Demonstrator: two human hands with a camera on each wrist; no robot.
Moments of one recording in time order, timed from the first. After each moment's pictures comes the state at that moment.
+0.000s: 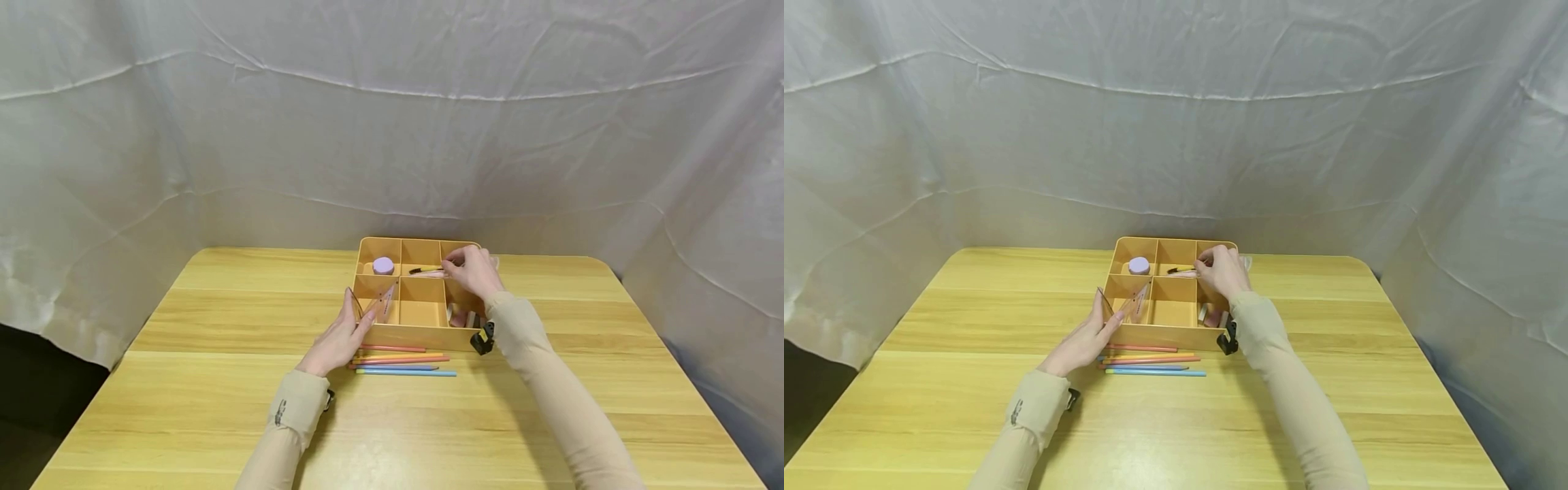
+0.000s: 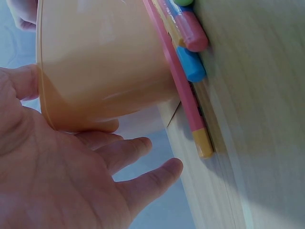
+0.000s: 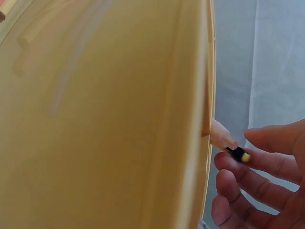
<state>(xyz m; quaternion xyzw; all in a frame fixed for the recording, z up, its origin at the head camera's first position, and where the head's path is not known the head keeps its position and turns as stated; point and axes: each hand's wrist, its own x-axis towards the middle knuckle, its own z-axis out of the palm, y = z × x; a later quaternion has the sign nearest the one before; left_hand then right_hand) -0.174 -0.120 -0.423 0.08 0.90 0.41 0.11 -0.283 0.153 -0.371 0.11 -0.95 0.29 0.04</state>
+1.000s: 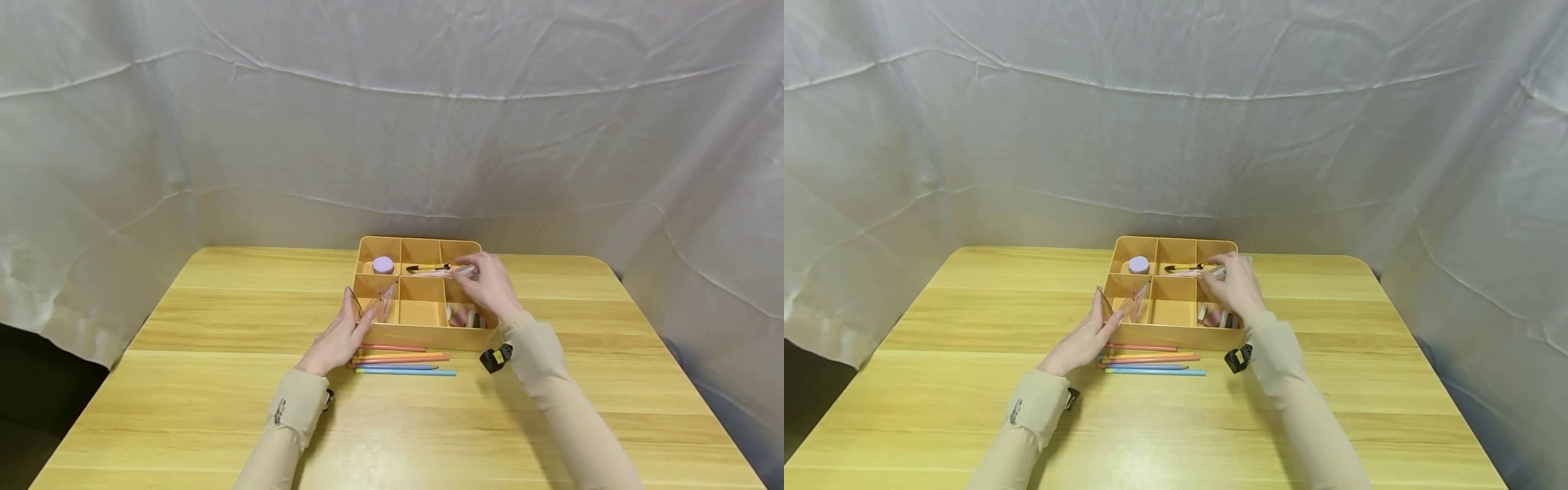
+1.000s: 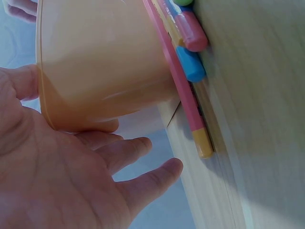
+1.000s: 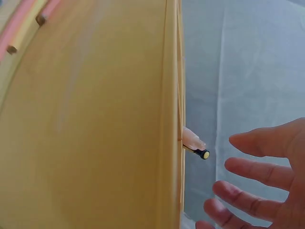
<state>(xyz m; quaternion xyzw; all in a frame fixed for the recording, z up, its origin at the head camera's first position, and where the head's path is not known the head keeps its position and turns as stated) -0.174 -0.120 -0.424 0.08 0.90 0.41 0.11 -0.245 0.170 -0.368 0.11 -0.94 0.33 0.05</state>
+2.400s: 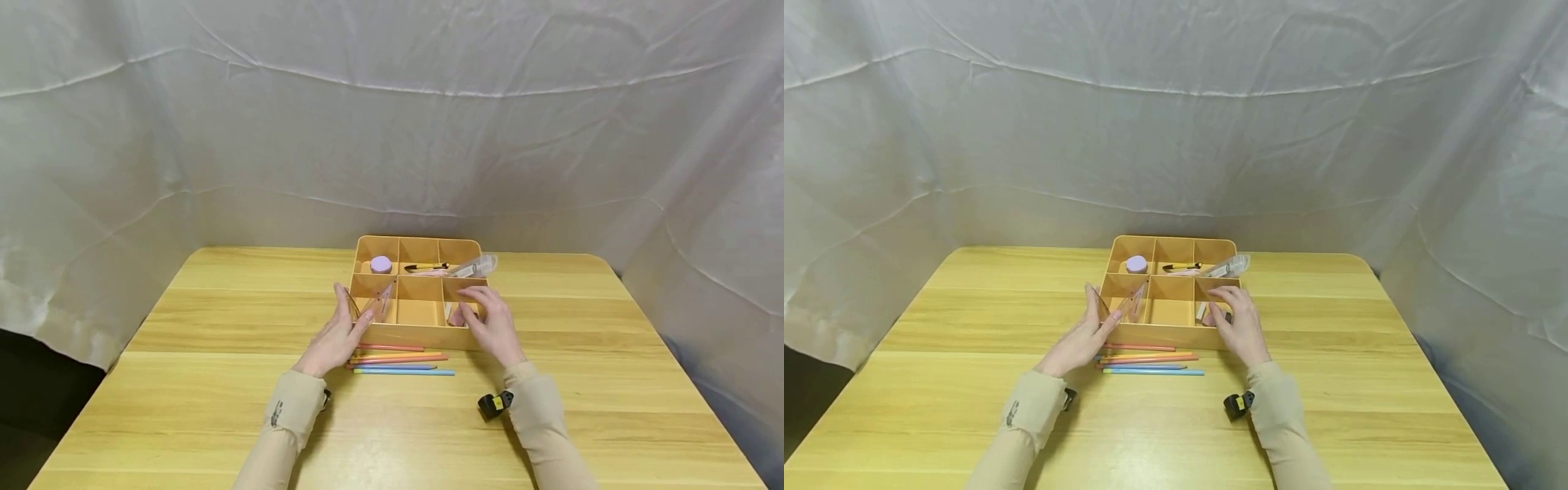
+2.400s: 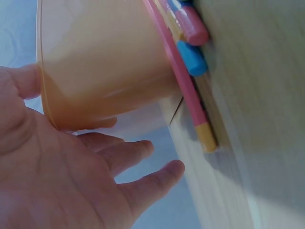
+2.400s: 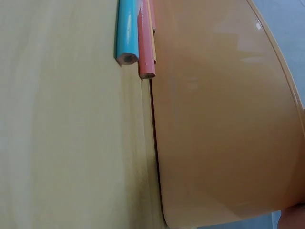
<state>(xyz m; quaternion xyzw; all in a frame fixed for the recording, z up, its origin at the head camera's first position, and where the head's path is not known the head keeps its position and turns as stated) -0.169 -0.124 -0.422 0.07 0.90 0.41 0.10 -0.201 0.178 -0.440 0.19 -0.87 0.40 0.21</state>
